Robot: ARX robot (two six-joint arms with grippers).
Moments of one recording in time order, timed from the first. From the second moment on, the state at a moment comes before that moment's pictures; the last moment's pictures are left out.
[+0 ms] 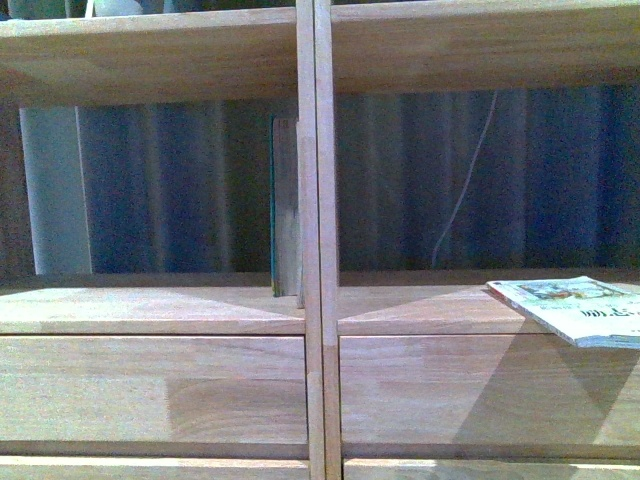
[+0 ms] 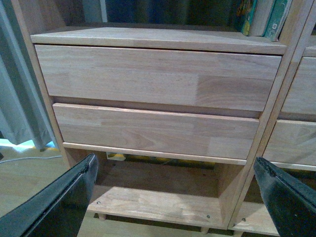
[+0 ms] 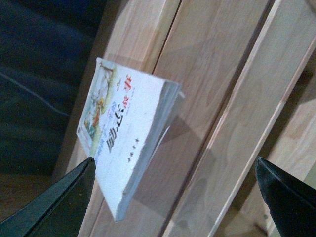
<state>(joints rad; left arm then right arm) 0.00 0.00 0.01 0.00 0.00 0.00 -0.04 1.37 0.82 0.23 0.35 1.21</state>
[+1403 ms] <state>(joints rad) 0.00 0.00 0.01 0.00 0.00 0.00 -0.04 1.83 1.29 0.19 0.27 1.53</state>
